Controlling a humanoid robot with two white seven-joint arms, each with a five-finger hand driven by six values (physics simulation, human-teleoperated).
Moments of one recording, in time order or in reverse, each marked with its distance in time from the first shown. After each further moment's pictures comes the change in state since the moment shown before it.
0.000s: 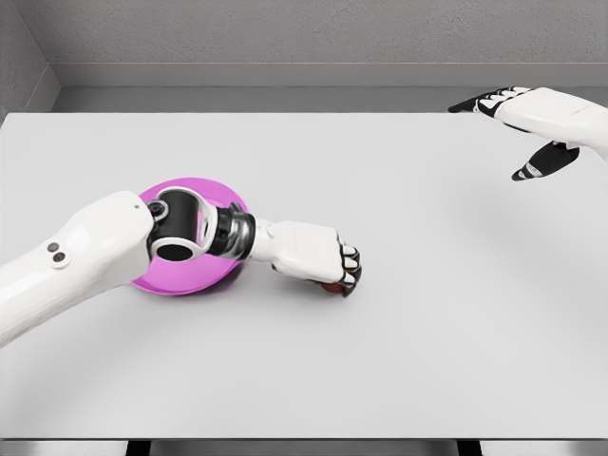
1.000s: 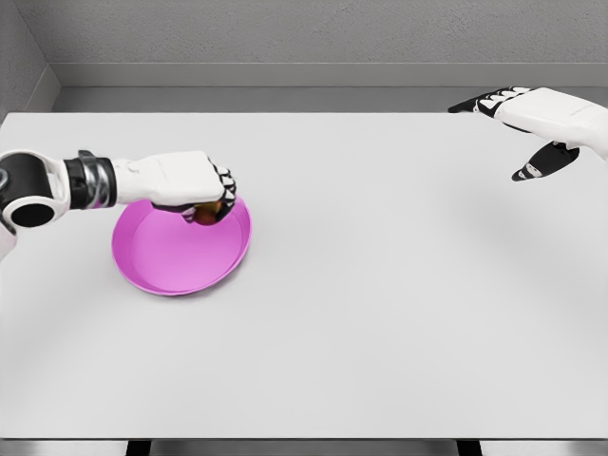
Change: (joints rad) left arm 0.107 0.286 0.324 0.011 0.061 -0.004 -0.010; right arm 0.000 0.000 0.000 0.001 0.000 0.000 0.000
